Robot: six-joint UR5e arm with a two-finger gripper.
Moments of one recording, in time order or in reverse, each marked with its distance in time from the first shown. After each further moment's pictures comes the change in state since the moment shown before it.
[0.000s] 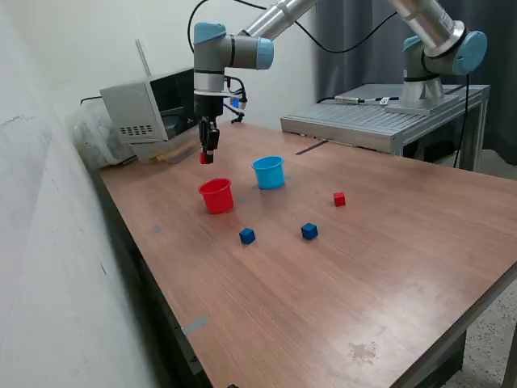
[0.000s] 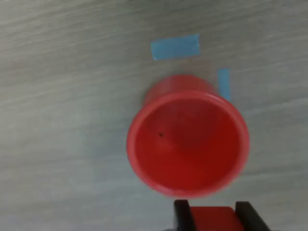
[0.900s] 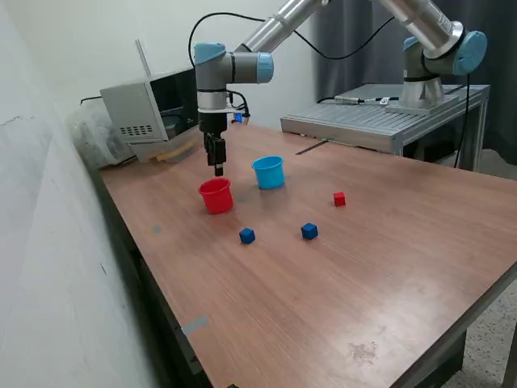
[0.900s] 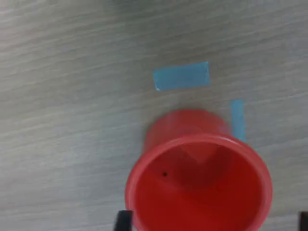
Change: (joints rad) arm -0.001 0.035 0.003 0.025 -0.006 0.004
